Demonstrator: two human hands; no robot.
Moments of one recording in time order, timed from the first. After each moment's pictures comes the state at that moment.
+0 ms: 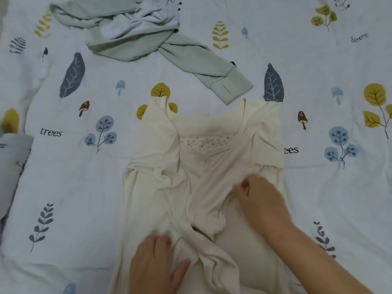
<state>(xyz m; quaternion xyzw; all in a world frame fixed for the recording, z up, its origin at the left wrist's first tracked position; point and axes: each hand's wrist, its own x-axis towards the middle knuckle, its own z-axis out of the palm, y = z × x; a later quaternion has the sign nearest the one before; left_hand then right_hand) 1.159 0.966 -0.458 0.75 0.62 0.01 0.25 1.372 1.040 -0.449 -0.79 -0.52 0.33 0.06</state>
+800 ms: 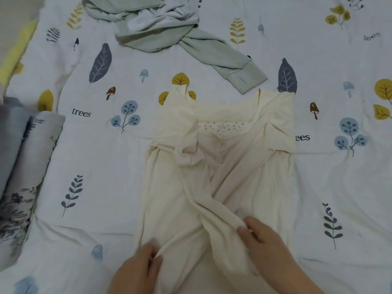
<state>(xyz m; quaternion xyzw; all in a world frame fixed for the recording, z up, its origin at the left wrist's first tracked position) 1.093 0.917 -0.440 0.55 0.73 -0.06 0.39 1.336 0.937 -0.428 -0.73 -0.43 0.52 0.11</state>
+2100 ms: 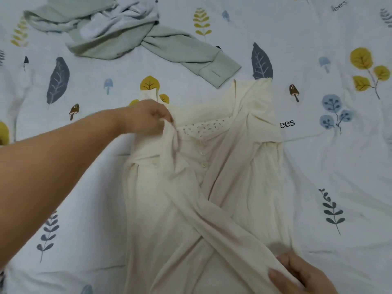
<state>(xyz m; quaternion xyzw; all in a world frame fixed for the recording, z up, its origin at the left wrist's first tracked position) 1.155 1.229 -0.436 0.79 0.46 -0.08 0.39 1.371 0.876 -0.431 -0.75 -0.26 0.56 0.21</state>
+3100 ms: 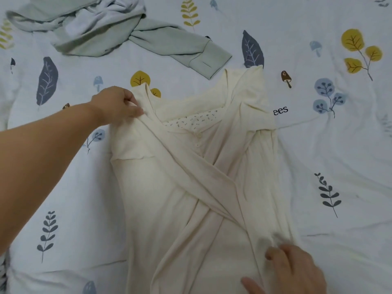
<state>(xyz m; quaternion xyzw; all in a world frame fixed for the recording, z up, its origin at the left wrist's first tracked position) 1.133 1.245 -0.436 0.74 0.61 -0.09 0.26 1.328 0.858 -0.453 -0.82 -0.54 0.16 0.09</state>
